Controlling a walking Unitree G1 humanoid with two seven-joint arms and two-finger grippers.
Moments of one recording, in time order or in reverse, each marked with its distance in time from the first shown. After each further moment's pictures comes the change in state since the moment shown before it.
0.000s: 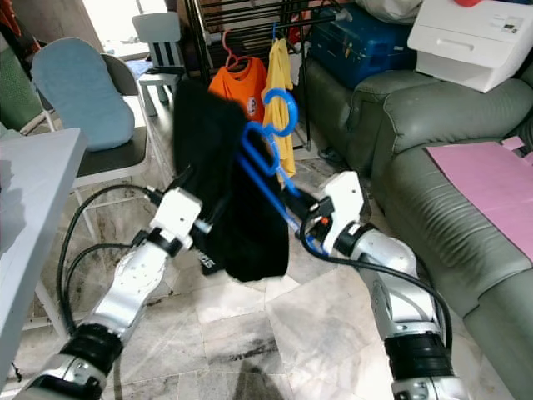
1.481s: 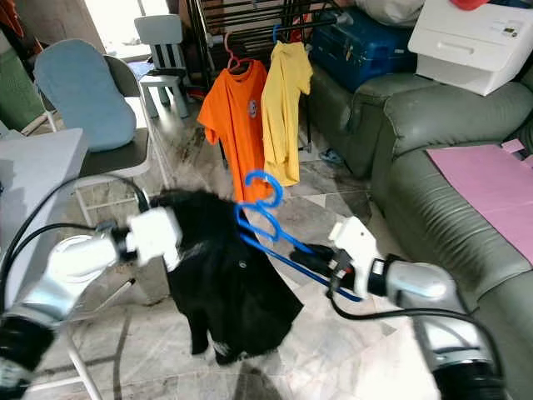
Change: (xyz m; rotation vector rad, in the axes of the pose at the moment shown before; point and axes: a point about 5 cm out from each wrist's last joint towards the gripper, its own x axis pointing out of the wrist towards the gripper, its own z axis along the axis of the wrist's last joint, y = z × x) left arm -0.041 0.041 0.007 0.273 0.071 -0.722; right arm -0.057 -0.002 -0.026 -0.105 0.284 0.271
